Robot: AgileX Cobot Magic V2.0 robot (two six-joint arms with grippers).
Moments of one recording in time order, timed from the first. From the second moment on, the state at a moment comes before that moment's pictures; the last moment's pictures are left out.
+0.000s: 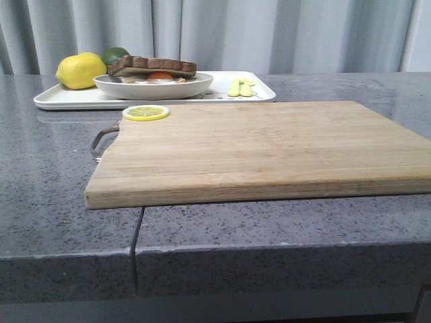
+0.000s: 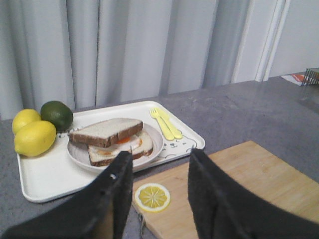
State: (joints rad) left arm -0.50 0.67 -0.73 0.13 0.24 -0.23; right arm 0.90 0.44 -0.51 1.71 -0.77 -1.97
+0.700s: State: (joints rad) left arm -0.50 0.52 -0.31 0.03 0.01 -0.24; right arm 0.90 0.20 -0.31 1.73 -0.77 -1.97
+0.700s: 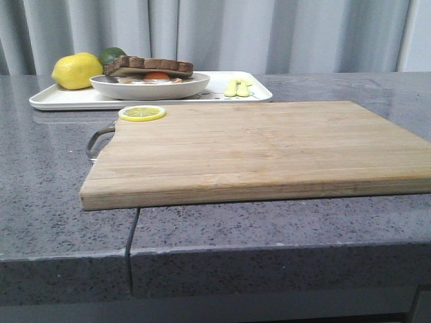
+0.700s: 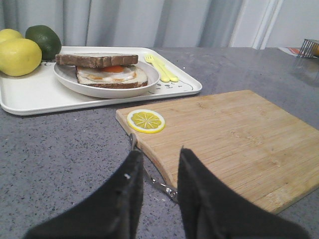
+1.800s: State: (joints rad) left arm -0.50 0.52 -0.30 0.03 0.01 -0.24; right arm 0.90 0.20 -0.31 1.73 -0.76 -1.97
